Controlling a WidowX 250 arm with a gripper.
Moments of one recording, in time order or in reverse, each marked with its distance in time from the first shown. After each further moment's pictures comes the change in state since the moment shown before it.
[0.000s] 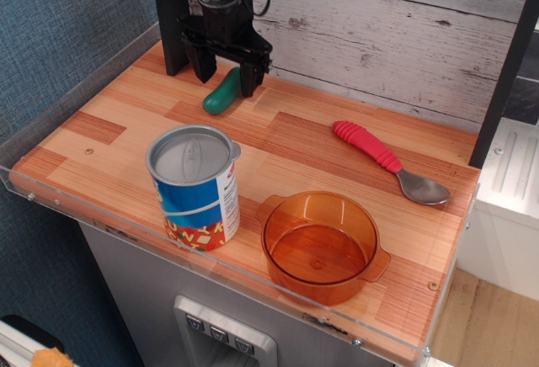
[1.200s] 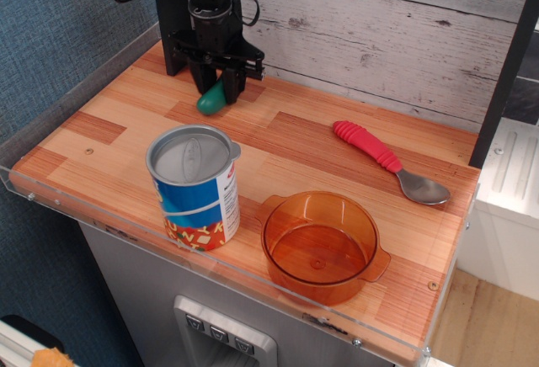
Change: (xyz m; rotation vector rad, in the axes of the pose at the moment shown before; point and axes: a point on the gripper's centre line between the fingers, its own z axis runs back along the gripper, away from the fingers) arm -0.011 0.006 -0.008 -0.037 0.054 0.090
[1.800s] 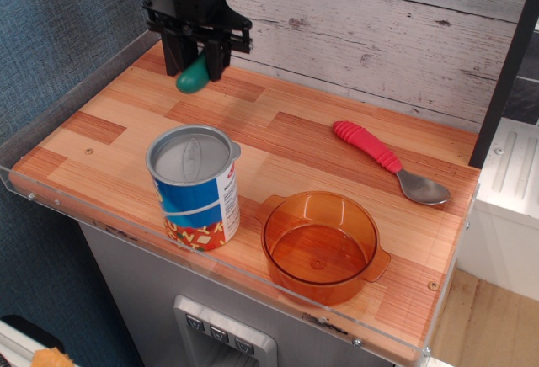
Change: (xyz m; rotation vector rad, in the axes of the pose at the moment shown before) arm -0.023 -0.003 0.065 0.027 -0.068 0.035
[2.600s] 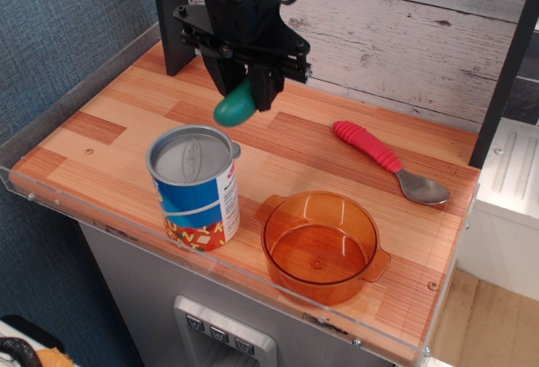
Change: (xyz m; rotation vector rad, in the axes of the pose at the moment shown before) arm -0.065 -0.083 0.059 -0.107 -0.078 -0.145
